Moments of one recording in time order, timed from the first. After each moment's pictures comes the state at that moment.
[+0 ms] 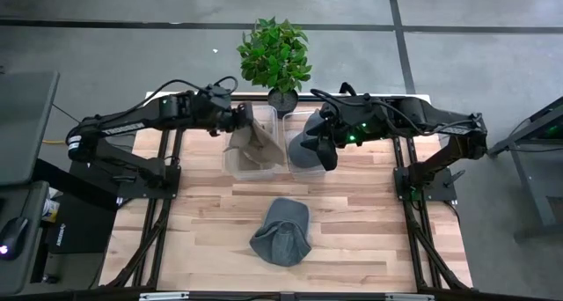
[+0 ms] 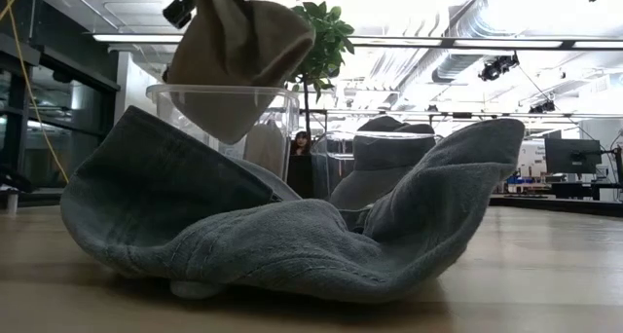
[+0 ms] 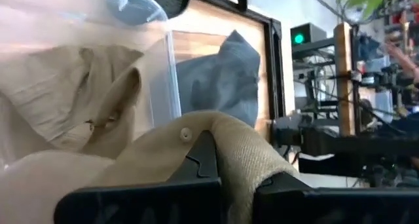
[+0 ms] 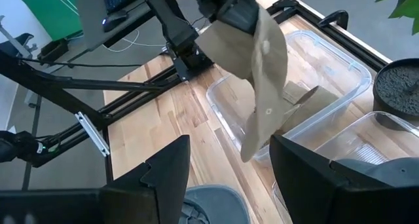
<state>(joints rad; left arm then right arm) 0.23 1.22 1.34 -0.77 -0.17 -1.33 0.06 1.49 1.87 -0.94 0.15 0.57</state>
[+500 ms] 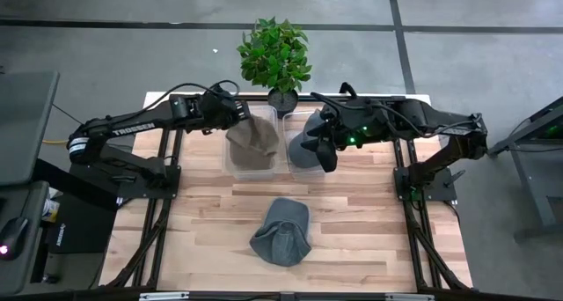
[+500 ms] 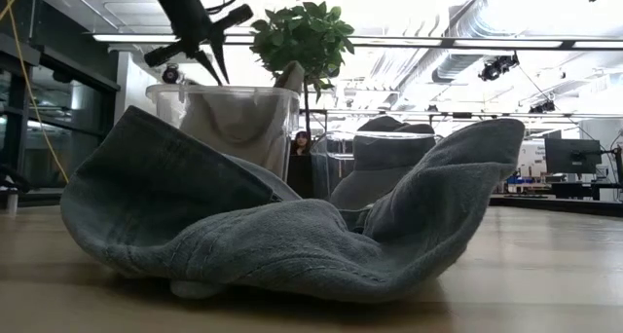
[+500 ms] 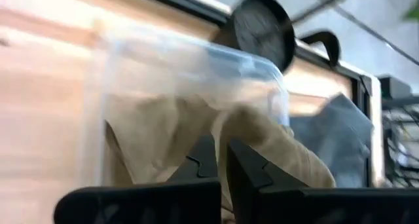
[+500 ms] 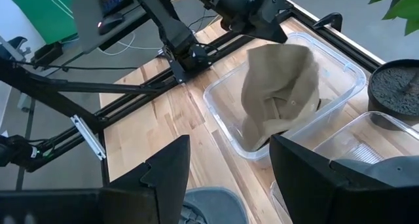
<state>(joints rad) 0.34 1.22 1.15 -0.77 -0.32 -1.34 0.08 1.49 1.87 -0.95 0.19 0.59</state>
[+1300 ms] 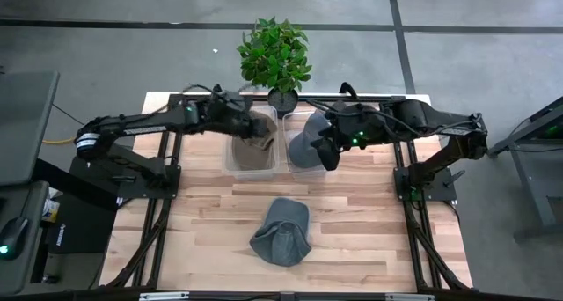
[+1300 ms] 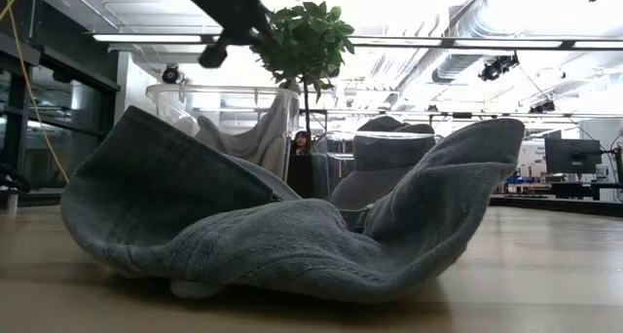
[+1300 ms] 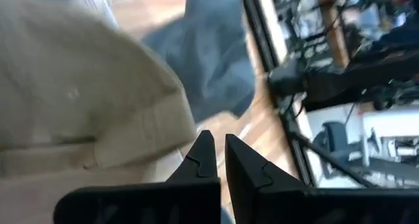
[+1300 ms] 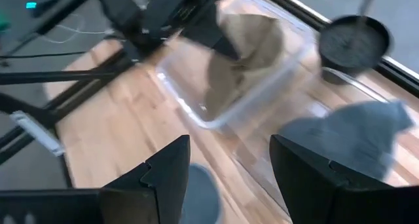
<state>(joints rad) 0.27 1.30 1.15 -0.41 0.07 -1.03 0.09 1.49 1.87 -1.12 0.27 0.70</state>
